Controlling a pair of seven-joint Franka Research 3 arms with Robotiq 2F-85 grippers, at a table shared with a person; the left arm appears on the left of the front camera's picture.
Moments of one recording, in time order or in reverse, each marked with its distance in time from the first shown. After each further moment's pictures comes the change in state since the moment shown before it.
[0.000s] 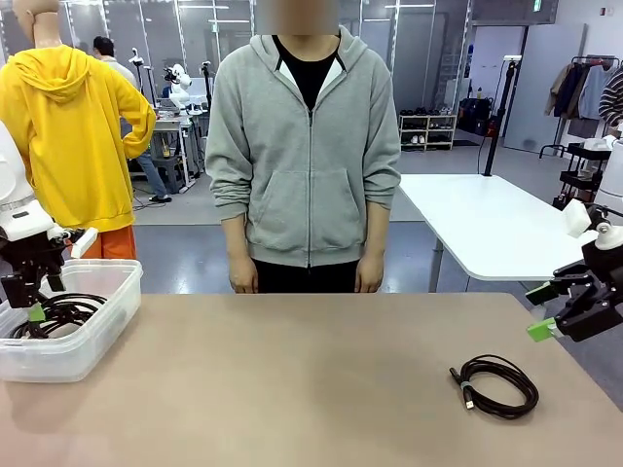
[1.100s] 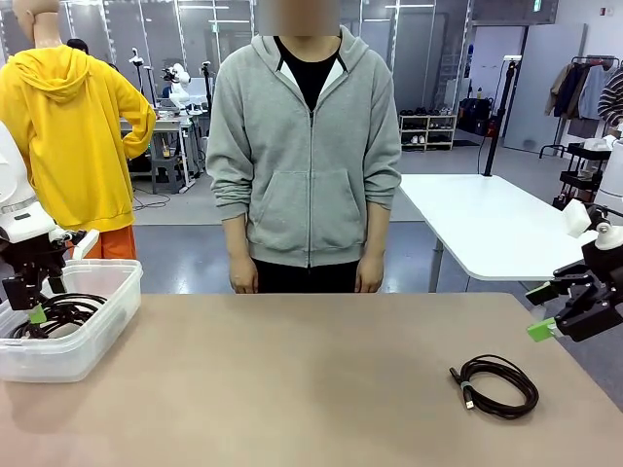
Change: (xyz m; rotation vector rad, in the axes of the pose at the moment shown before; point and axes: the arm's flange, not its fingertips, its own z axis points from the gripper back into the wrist) left arm 0.002 0.000 -0.005 -0.009 0.001 -0.012; right arm 0.000 0.000 0.000 0.000 0.000 0.000
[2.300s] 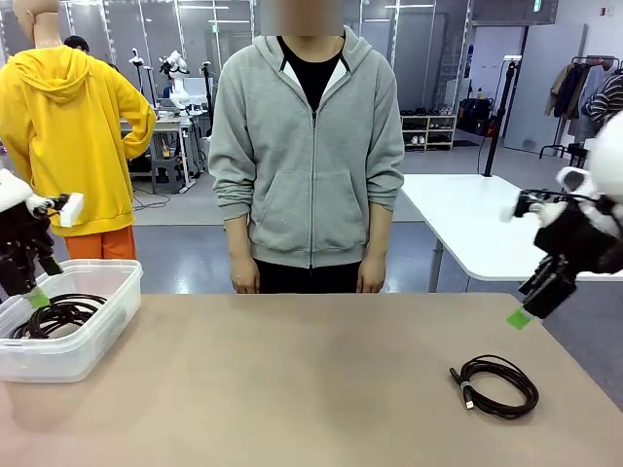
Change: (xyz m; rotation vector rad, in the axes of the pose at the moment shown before) left arm 0.020 -0.072 0.071 0.081 -0.180 0.142; right arm 0.075 0.003 -0.021 -0.103 0.379 -0.156
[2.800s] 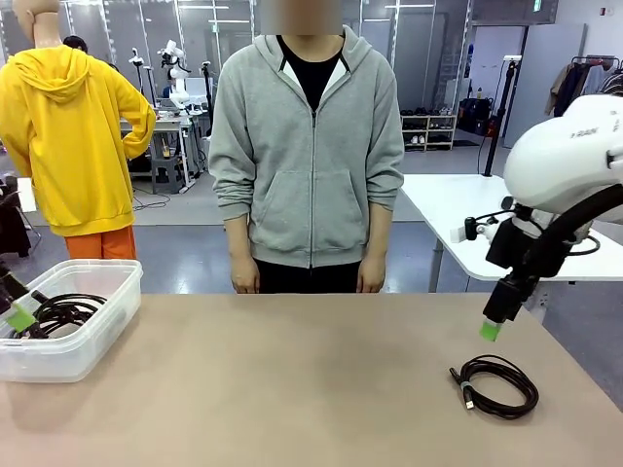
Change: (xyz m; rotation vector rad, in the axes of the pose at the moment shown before) left arm 0.009 -0.139 0.050 0.014 -0.166 0.389; right arm 0.042 -0.020 -0.058 0.101 0.258 -0.181
